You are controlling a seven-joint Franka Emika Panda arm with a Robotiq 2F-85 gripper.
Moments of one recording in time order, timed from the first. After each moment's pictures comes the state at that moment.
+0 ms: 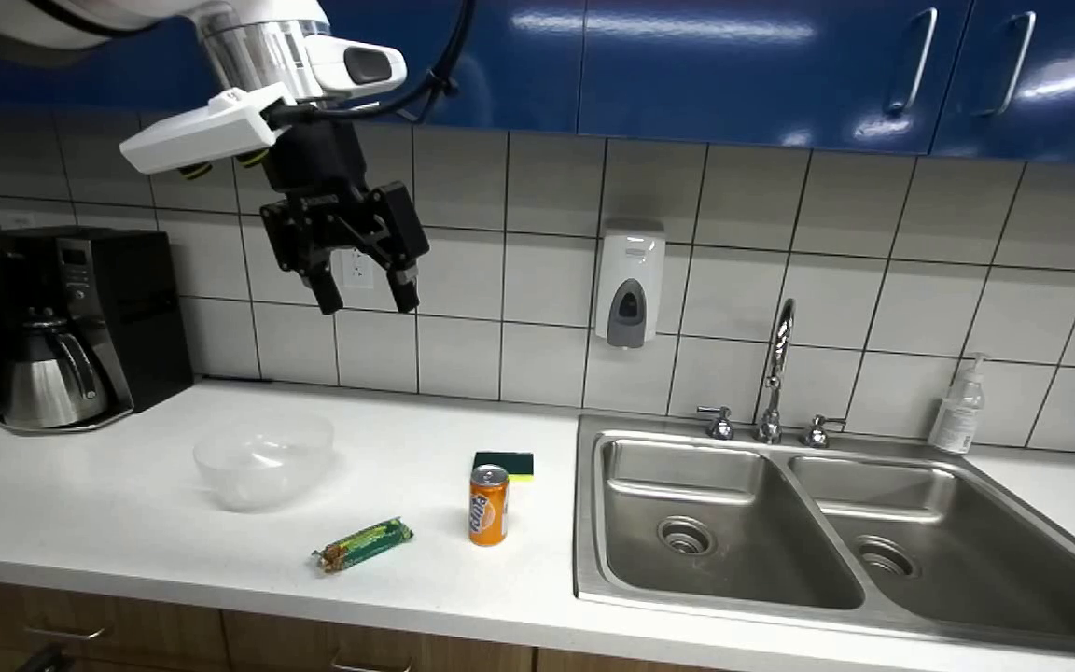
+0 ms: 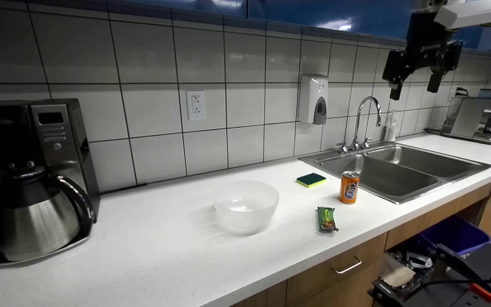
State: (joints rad) arm -0.28 -0.71 -0.08 -2.73 -0.28 2.25 0.07
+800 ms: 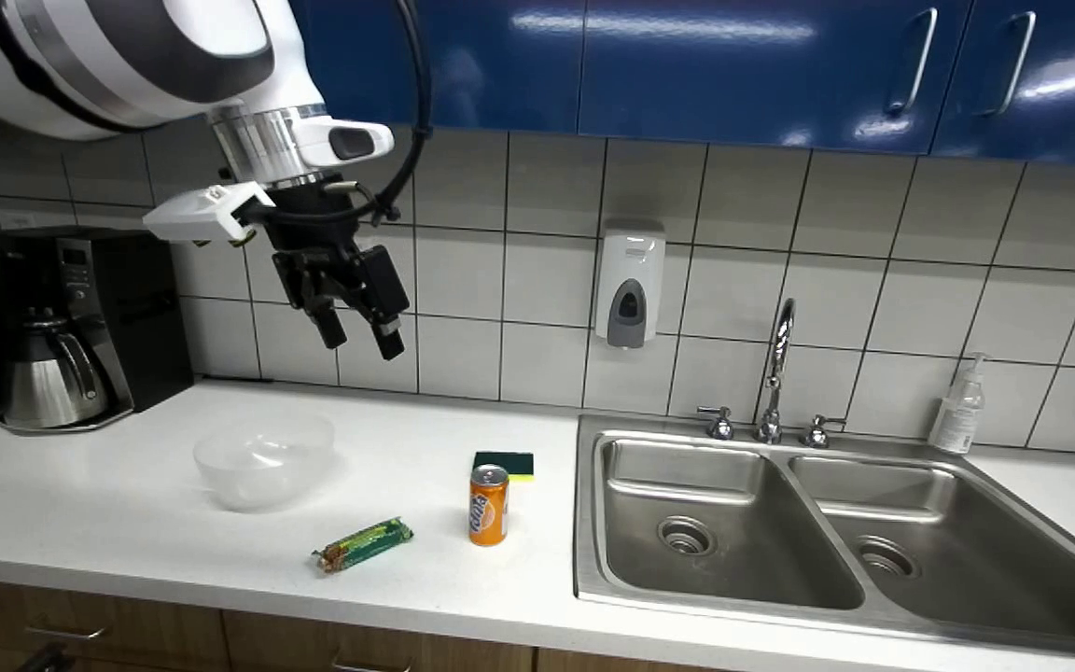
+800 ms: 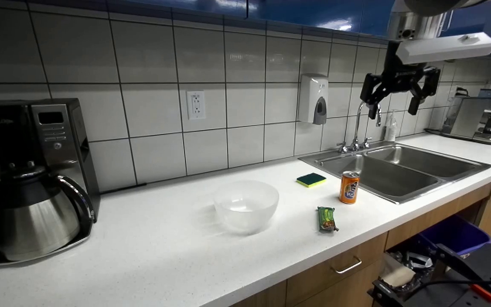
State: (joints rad) arm -0.28 -0.58 -0.01 -2.78 -0.28 2.45 0.33
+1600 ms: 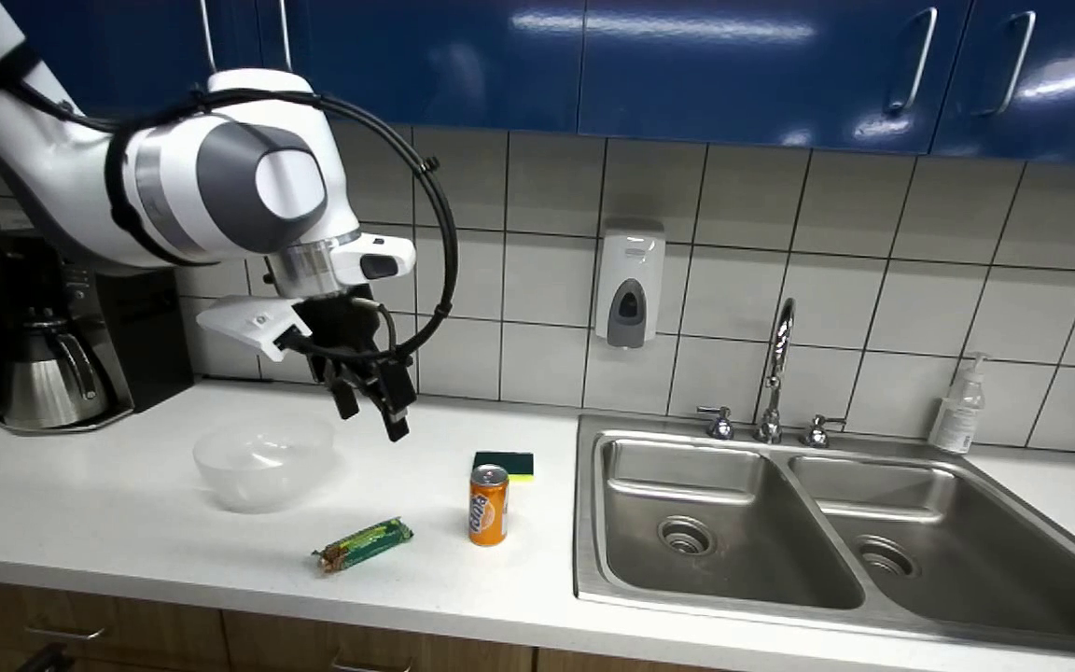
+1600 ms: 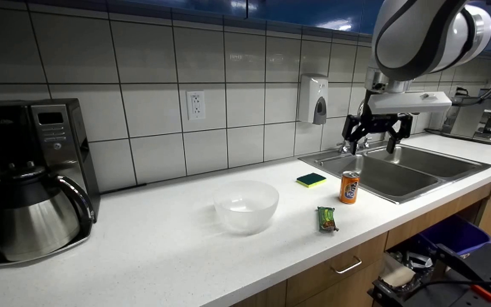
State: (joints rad) arm -0.32 -0.24 0.01 -2.77 -0.28 2.73 0.43
